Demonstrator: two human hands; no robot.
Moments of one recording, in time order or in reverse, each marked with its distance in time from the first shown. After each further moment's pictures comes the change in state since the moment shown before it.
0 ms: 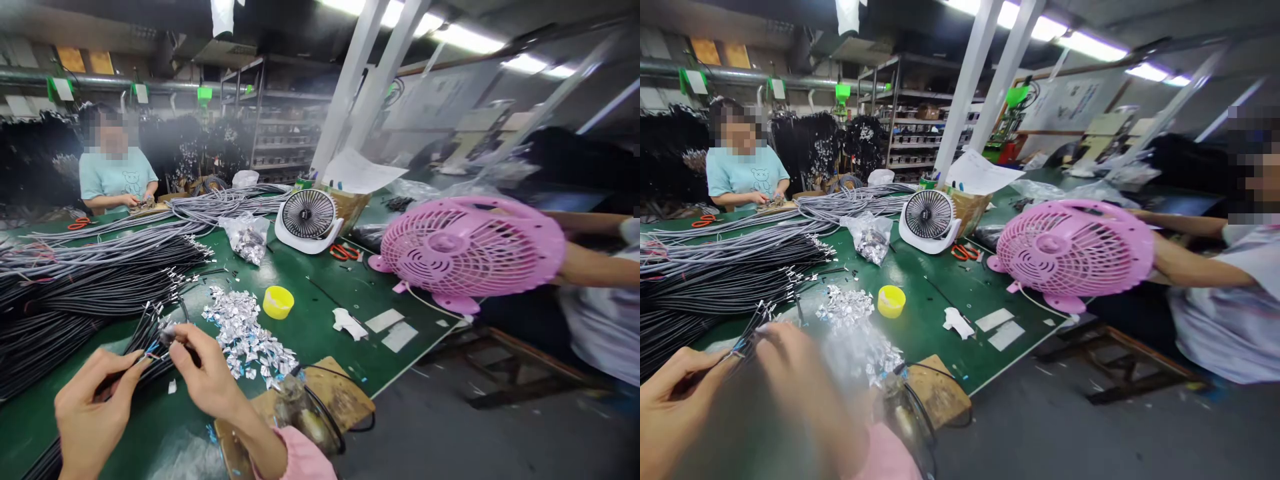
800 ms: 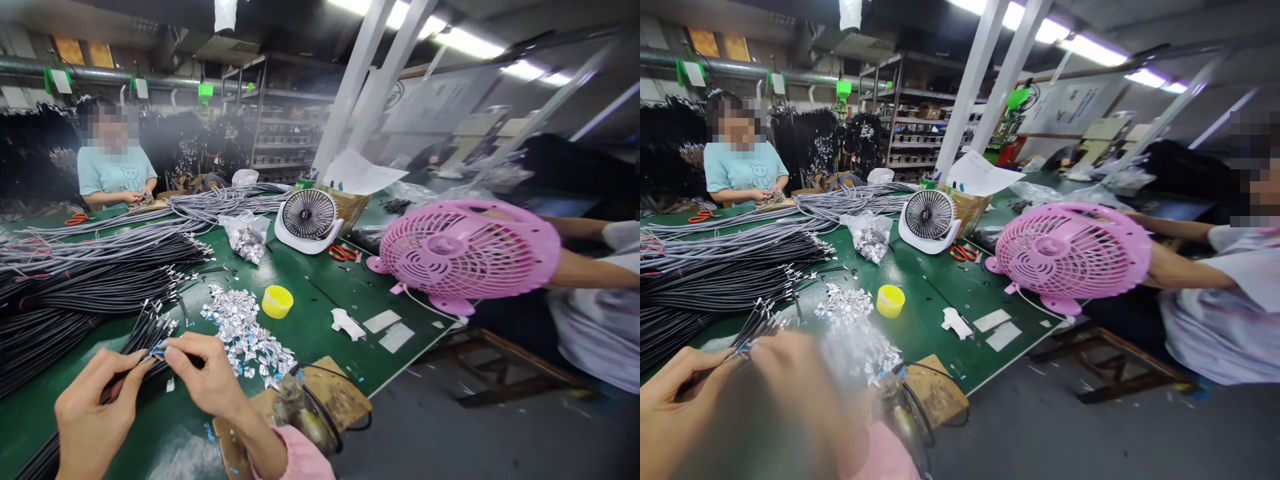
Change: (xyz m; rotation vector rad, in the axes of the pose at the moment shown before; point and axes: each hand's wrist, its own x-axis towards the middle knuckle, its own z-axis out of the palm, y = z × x) left_hand -0.002 0.011 0.002 0.100 -0.084 0.105; right_hand 0.000 0.012 -0.003 -0.045 -0.060 -0.184
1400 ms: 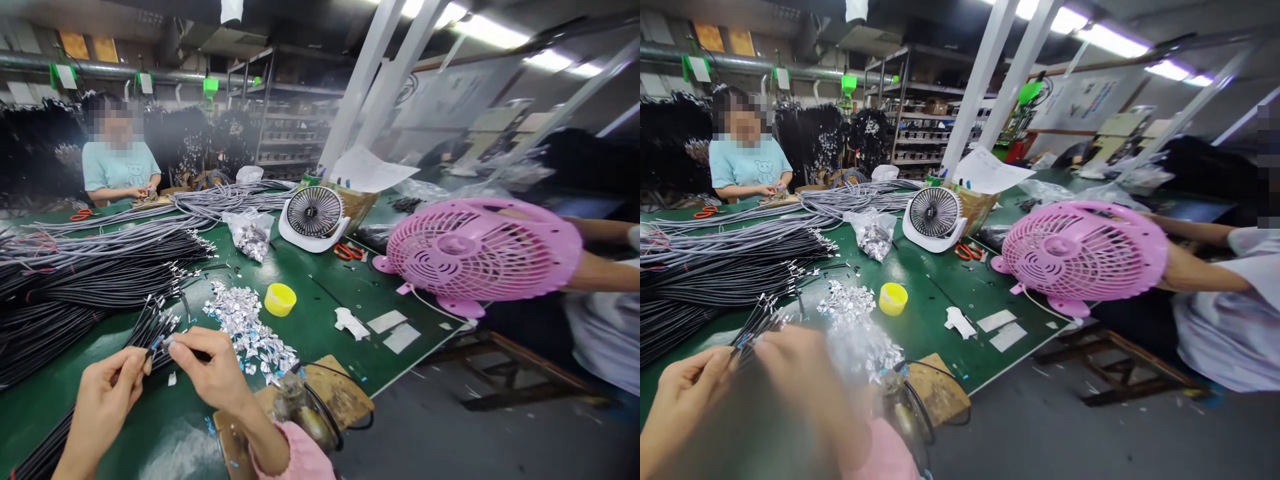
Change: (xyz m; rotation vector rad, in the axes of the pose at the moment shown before) left_hand 0.009 0.002 -0.005 -0.133 -0.227 -0.500; right_hand 0.004 -0.016 -0.006 -0.201 0.023 -0.093
